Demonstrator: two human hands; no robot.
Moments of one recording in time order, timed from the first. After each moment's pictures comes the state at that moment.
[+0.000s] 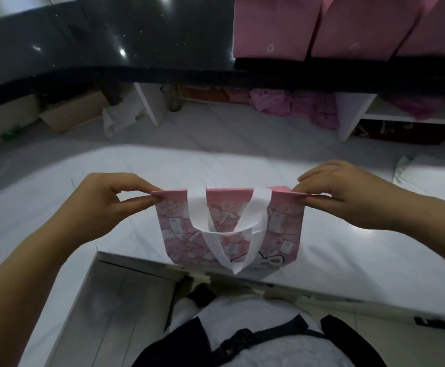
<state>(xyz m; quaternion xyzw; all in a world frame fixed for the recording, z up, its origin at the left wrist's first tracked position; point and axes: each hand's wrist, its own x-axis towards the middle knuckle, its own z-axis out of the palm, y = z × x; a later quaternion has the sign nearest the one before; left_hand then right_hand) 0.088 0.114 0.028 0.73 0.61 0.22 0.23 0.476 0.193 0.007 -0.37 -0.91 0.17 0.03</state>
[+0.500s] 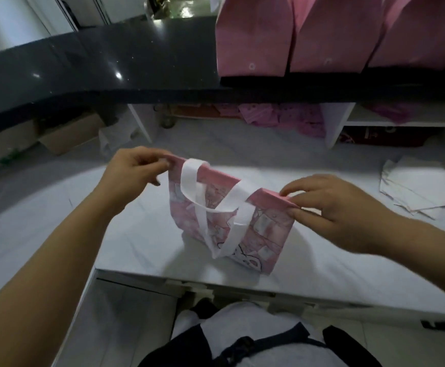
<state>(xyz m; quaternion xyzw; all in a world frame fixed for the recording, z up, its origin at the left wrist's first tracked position) 0.123 0.188 0.016 0.60 0.66 0.33 0.30 0.479 0.160 0.009 -0.39 -0.90 0.14 0.13</state>
